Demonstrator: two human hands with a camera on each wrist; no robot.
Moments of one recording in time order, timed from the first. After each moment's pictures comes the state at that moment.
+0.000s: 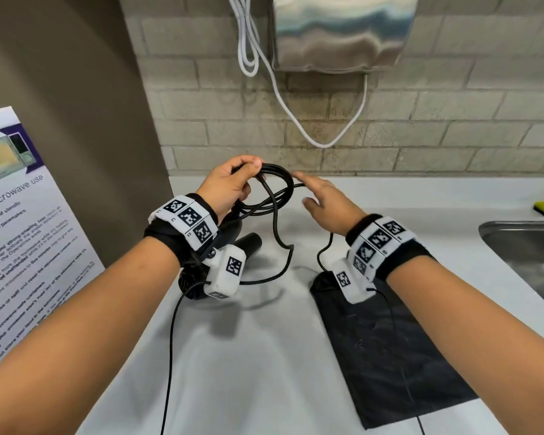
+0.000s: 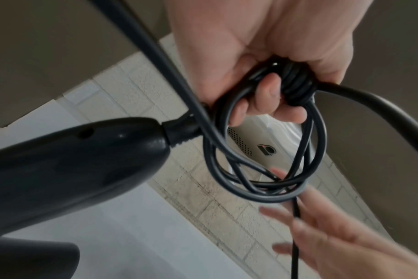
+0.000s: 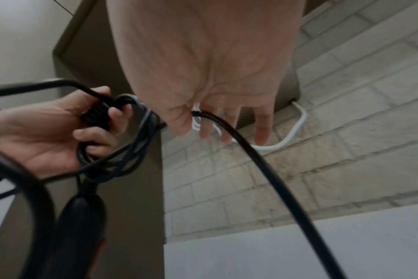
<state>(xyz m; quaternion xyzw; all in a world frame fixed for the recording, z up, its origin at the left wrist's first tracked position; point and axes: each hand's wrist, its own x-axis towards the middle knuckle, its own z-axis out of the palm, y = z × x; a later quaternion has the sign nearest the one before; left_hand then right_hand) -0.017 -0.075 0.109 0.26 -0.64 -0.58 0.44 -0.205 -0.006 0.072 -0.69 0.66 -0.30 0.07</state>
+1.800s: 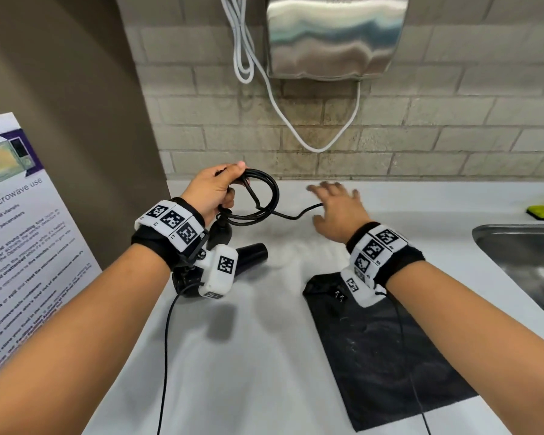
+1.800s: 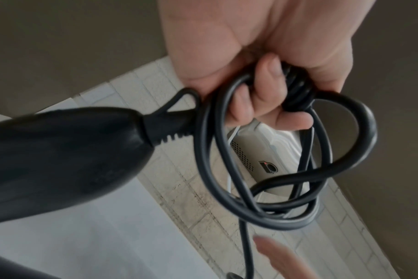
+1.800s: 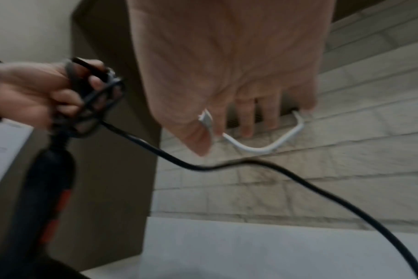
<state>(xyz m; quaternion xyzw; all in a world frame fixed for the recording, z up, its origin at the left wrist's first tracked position) -0.006 -0.067 0.118 0.30 -0.60 -0.60 0.43 -0.216 0.017 0.076 -0.62 0.78 -0.10 -0.02</state>
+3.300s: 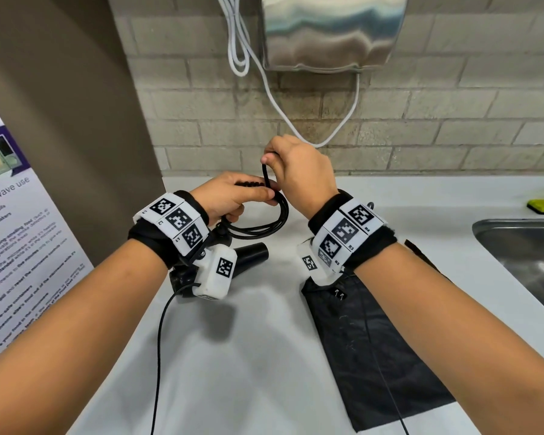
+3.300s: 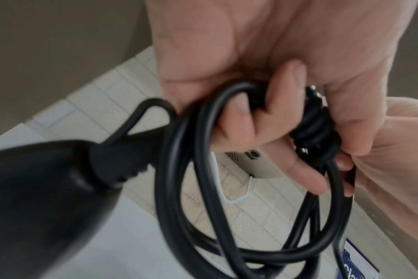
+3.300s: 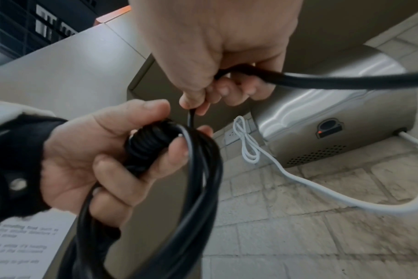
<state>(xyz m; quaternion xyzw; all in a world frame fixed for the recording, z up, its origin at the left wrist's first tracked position) -0.011 -0.046 0.130 0.33 -0.74 -0.54 0.21 -0.147 0.008 0.139 -0.66 0.64 -0.37 -0.13</state>
